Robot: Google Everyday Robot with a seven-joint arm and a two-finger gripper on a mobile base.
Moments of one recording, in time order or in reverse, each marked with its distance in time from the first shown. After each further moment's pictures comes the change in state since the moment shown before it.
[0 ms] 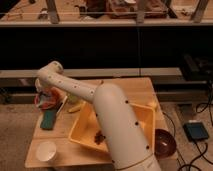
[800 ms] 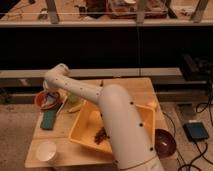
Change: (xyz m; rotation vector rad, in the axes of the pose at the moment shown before) arm 0.004 0.044 -0.002 -0.053 0.029 0.077
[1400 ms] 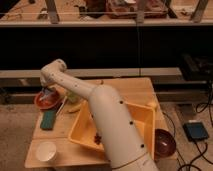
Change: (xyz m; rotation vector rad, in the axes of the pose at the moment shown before) arm 0.040 -0.029 0.008 0.028 0.058 -0.054
